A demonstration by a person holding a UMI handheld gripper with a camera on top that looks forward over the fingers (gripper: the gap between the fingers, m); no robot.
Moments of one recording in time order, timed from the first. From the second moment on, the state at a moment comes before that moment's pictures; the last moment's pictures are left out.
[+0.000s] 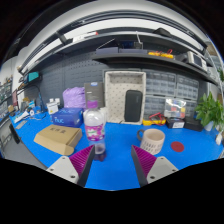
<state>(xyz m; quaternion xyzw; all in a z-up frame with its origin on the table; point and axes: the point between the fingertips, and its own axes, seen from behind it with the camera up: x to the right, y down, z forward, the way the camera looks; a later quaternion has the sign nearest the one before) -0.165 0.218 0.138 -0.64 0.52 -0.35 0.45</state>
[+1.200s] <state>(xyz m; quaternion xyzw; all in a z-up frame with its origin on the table) -0.032 0.294 0.122 -0.58 0.54 -0.37 0.49</state>
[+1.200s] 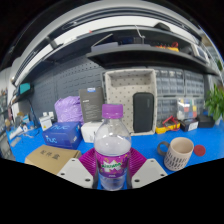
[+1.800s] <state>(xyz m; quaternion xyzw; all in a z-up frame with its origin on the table) 0.018 0.192 0.154 -0.16 0.76 0.01 0.63</state>
